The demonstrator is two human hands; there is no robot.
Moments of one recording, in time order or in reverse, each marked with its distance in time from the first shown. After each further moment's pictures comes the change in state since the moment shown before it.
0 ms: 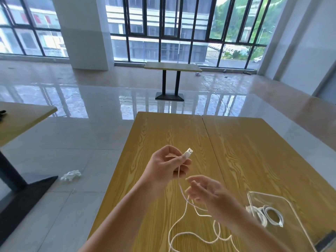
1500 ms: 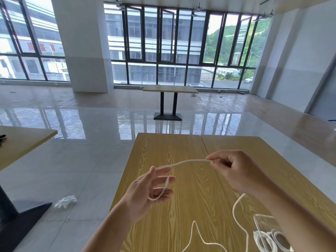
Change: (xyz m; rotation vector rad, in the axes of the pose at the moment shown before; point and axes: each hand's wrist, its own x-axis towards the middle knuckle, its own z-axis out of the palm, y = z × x) left_hand -0.004 0.016 -0.060 -0.163 -0.087 -0.173; right_hand 0.026 -0.079 -0.073 -0.386 0.325 -0.287
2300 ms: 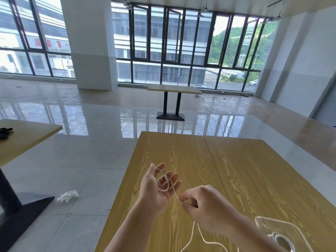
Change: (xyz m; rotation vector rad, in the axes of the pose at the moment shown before) left_hand 0.023 -0.015 0.022 -0.621 0.399 -0.069; right_hand -0.038 -0.028 0.081 -0.144 -0.323 -0.001
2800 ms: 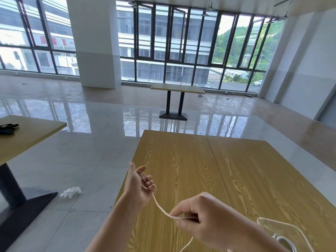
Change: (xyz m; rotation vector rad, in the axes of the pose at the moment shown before) left_hand 0.034 0.032 -0.043 0.034 0.120 0.071; right_hand -0.020 -0.027 -0.013 0.052 -0.187 -0.250
